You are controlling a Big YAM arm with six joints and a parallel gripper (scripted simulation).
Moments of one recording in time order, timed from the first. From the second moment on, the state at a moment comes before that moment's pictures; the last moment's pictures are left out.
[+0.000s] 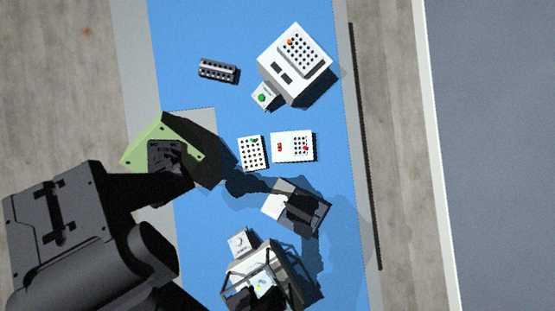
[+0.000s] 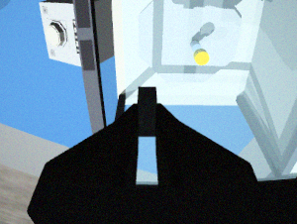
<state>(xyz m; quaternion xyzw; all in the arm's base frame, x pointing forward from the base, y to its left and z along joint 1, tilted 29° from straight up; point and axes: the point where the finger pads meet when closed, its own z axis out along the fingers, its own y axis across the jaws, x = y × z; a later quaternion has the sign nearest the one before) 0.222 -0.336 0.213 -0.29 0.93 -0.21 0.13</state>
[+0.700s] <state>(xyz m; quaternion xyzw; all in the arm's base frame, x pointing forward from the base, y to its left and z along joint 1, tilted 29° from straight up) 0.230 -0.349 0.222 -0.29 0.93 -0.21 0.13</state>
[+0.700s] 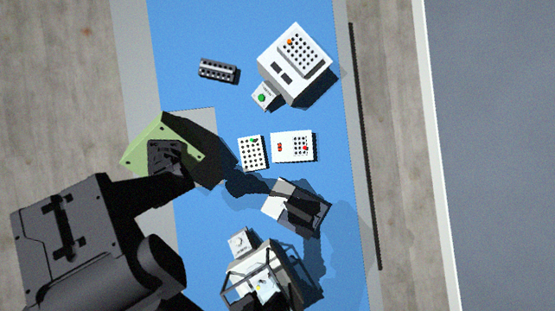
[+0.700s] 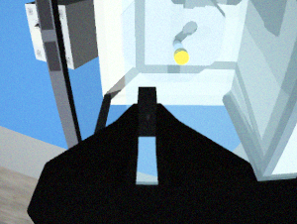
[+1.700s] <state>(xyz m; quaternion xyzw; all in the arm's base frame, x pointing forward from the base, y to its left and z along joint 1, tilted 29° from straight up) 0.243 -0.369 0.234 -0.29 0.93 -0.21 0.13</state>
